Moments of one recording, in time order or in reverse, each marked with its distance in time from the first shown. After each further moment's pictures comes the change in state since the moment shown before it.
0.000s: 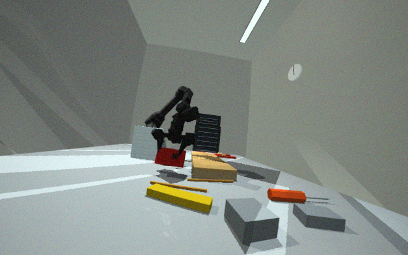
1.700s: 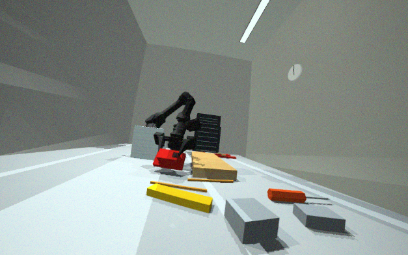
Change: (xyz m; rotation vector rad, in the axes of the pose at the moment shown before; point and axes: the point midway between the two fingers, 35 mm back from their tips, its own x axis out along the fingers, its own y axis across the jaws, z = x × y) arm 0.002 -0.001 0.011 0.001 0.343 0.000
